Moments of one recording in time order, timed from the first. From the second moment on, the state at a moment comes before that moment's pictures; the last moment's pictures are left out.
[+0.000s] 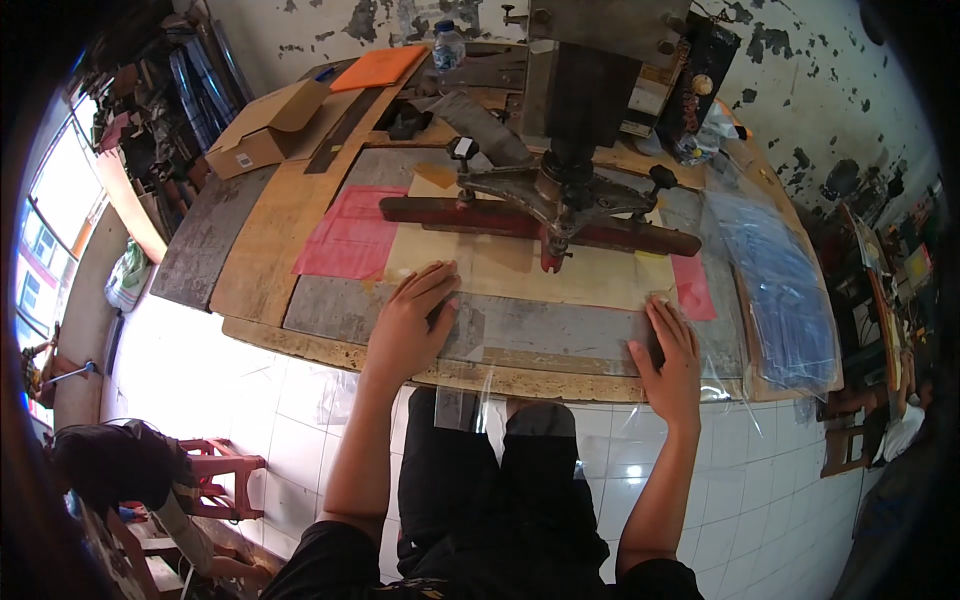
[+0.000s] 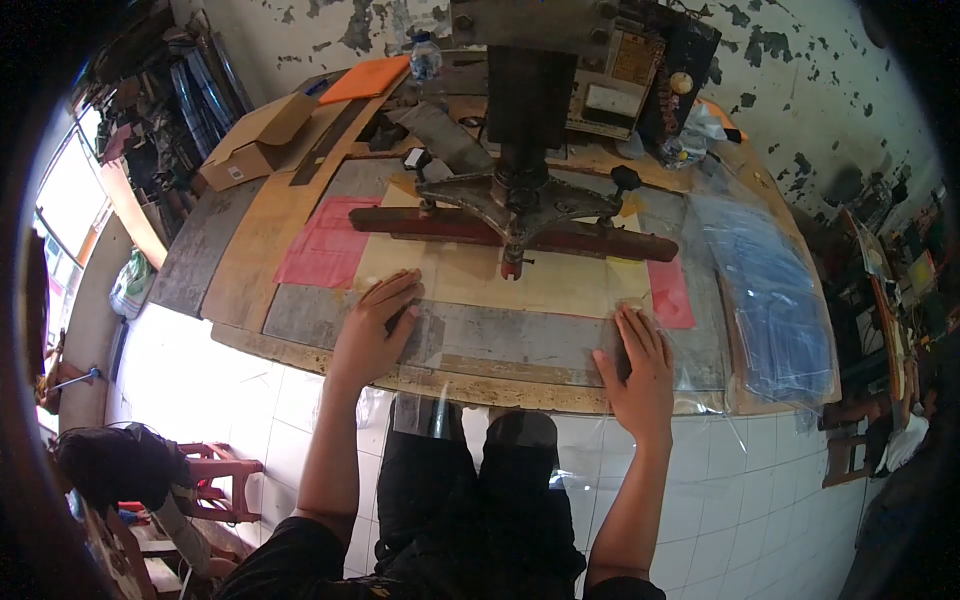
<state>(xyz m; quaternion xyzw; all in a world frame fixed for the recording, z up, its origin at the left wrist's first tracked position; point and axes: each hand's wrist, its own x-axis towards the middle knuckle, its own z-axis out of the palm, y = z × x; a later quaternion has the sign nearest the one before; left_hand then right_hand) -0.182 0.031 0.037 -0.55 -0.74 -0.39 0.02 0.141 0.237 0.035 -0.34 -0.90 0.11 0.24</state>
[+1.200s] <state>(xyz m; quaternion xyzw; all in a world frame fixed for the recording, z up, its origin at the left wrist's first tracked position) -0.181 0.026 0.033 -0.56 -0.74 -0.38 0.05 0.083 0.334 0.030 -0.44 -0.85 0.16 0.26</state>
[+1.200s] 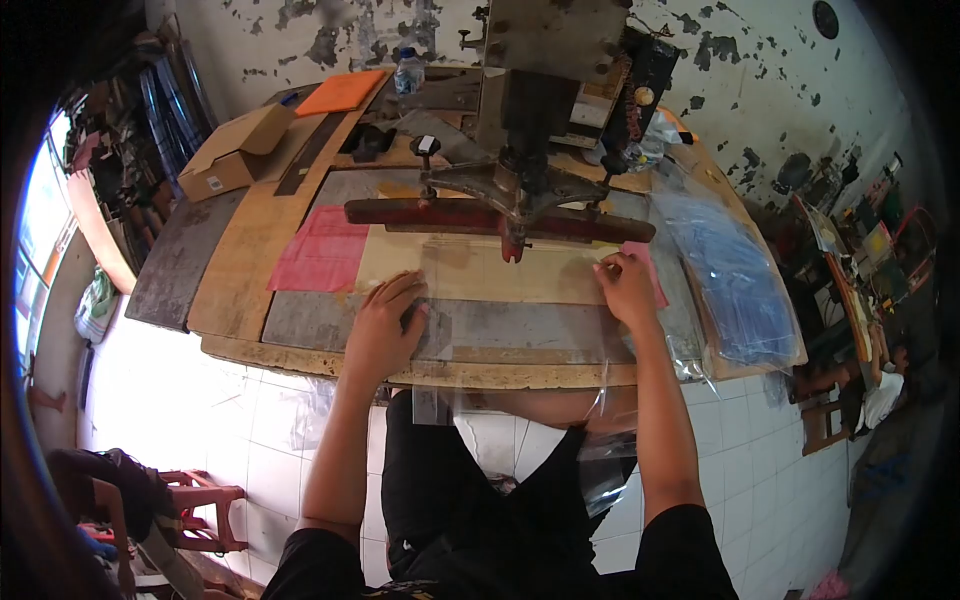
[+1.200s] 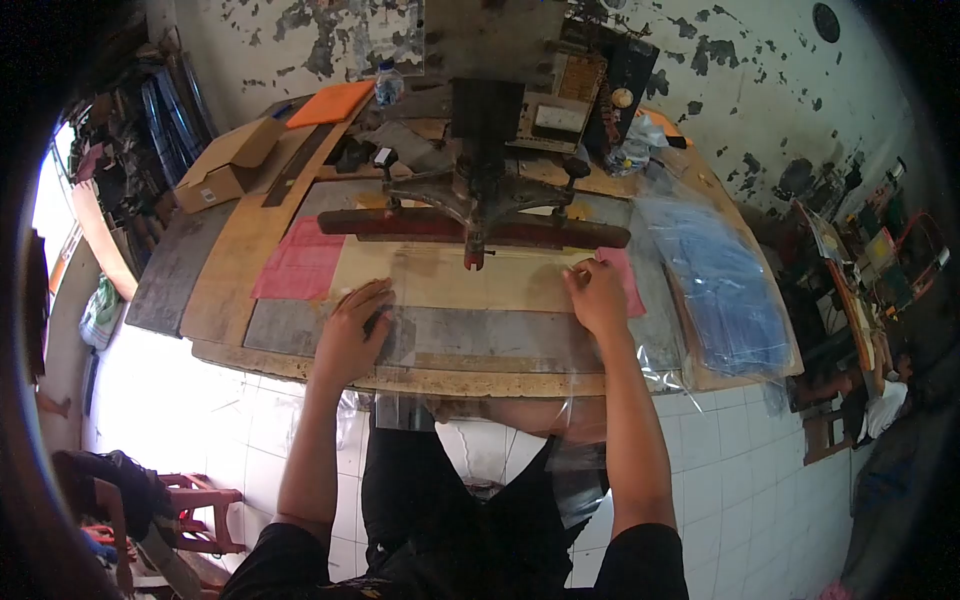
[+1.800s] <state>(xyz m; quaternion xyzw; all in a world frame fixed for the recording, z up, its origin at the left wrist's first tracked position) -0.149 0.044 0.042 -0.51 -0.73 -0.44 -0.10 0.185 0.216 0.109 -0.28 -0.74 0.46 0.40</state>
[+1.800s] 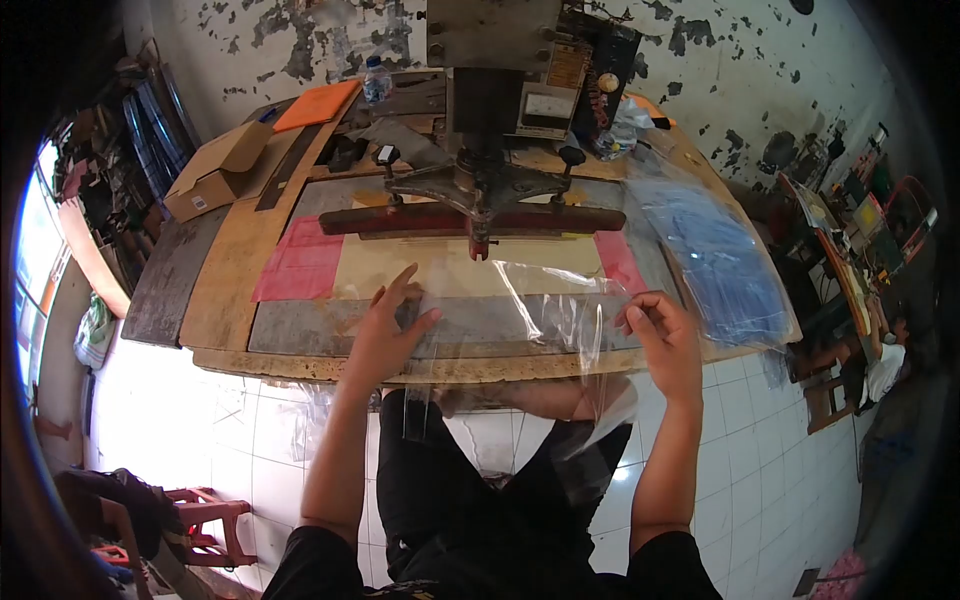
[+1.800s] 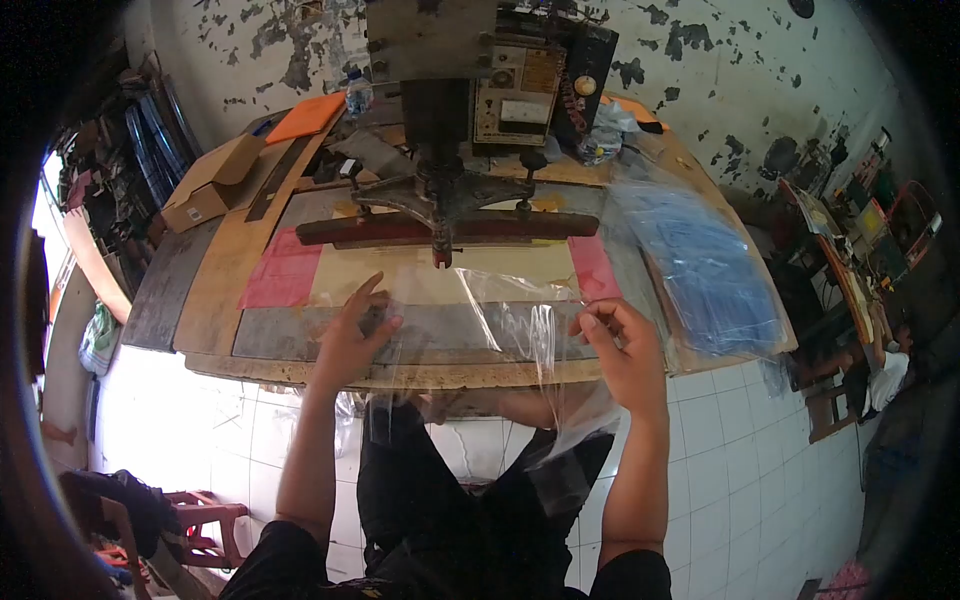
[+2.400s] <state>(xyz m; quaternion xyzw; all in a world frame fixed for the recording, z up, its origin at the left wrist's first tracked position) -0.144 -0.006 0.077 -0.39 -0.61 -0.67 -0.19 0.179 0.208 0.116 -0.30 -0.73 0.36 0.50</state>
